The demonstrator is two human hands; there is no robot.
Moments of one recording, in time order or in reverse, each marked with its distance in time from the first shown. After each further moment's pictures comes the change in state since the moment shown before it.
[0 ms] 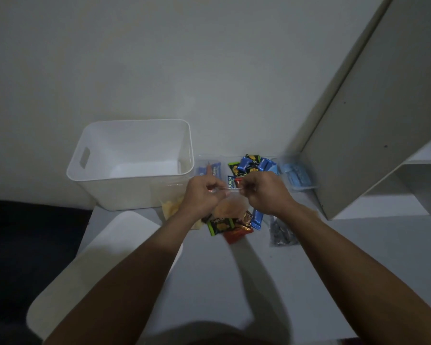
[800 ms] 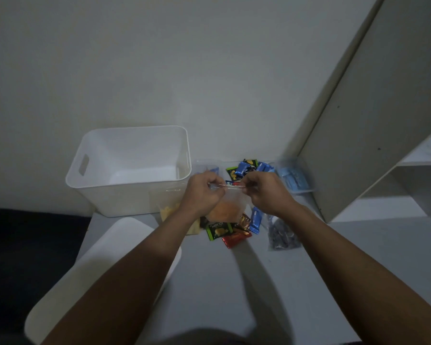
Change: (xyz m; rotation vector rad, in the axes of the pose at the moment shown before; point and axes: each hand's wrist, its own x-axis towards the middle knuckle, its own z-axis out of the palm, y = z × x) left_hand 0.010 0.012 -0.002 0.062 0.006 0.101; right_hand -0.002 0.005 -0.011 0.112 0.033 0.018
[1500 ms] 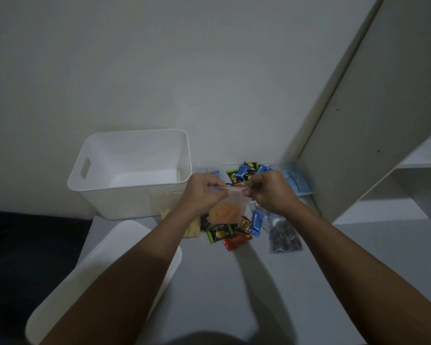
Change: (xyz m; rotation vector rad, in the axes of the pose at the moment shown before) left_hand 0.004 0.002 -0.005 -0.019 -0.029 -0.025; right_hand 0.001 0.000 -0.010 0.043 0.023 0.055
